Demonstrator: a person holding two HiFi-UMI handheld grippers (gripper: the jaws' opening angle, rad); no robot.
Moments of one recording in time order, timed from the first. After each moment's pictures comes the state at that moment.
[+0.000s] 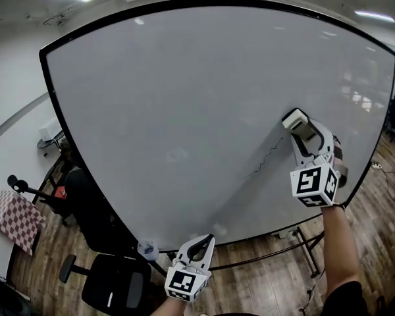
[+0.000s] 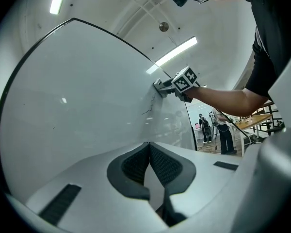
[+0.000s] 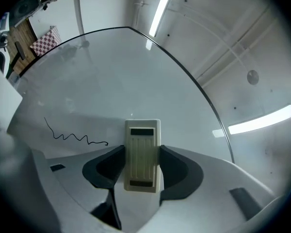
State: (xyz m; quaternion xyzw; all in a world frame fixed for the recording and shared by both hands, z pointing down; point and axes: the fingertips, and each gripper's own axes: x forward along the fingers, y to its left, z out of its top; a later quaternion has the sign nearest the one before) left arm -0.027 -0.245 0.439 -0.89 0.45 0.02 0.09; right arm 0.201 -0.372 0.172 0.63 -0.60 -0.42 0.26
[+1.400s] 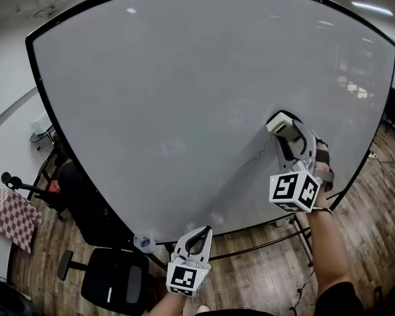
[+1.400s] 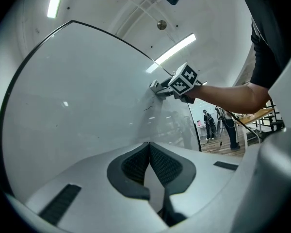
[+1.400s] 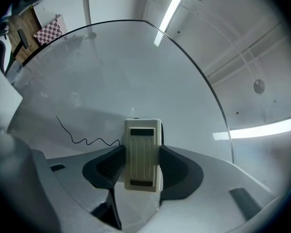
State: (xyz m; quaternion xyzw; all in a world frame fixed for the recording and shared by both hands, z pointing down) left arm -0.030 -0.252 0.457 -0.89 0.45 0.00 0.11; right arm 0.163 -0.378 0.222 0.63 -0.57 -0.43 0.30
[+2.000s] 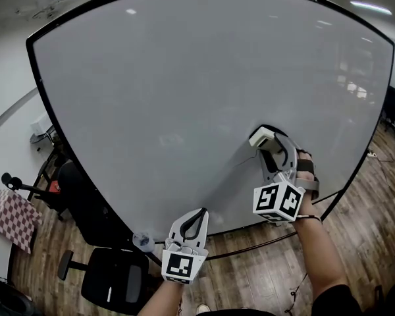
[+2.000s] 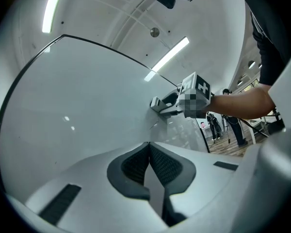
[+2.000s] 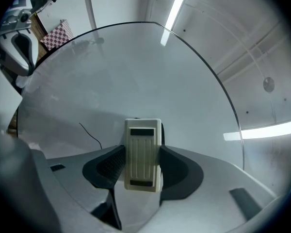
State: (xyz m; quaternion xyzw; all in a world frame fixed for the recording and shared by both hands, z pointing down) left arm -0.031 -0.269 0.391 -0.87 0.46 0.03 0.17; right arm 0.131 -0.373 0.264 0.60 -0.60 -0.42 0.33
